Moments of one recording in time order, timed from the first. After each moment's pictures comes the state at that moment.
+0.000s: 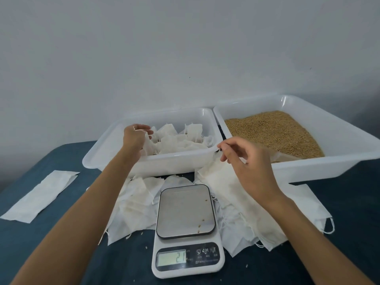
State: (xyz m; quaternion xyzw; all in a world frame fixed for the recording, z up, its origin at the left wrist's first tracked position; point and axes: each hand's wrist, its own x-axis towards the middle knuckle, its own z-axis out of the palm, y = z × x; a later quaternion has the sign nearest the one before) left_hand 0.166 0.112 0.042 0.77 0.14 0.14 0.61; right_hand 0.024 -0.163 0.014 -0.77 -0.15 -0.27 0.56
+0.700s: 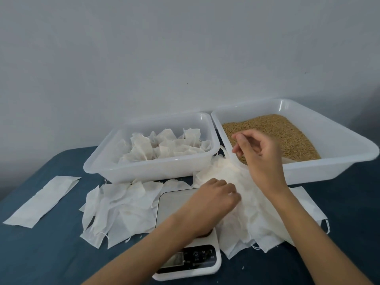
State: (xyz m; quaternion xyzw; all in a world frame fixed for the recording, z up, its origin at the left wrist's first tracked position) left_hand 0.015 -0.023 -0.015 0.87 -0.47 0.15 -0.07; right_hand 0.032 -0.187 0.021 -0.70 -0.12 -0.31 0.63
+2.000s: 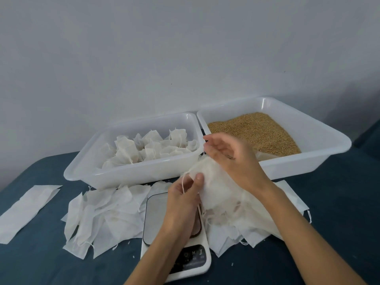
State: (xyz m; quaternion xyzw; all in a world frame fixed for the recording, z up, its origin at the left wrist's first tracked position) left_hand 0.001 -0.026 -0.030 0.56 -0.06 -0.03 0.82; right_hand 0.028 -0.186 0.025 -0.77 -0.18 -0.20 0.58
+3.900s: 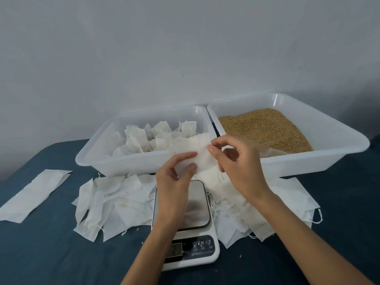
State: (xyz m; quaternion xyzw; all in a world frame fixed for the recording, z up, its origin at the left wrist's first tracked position) left_hand 0.001 0.005 -0.010 0.68 -0.09 0.19 0.70; right_hand 0.014 -0.154 0.013 -0.74 -0.17 -0.27 0.59
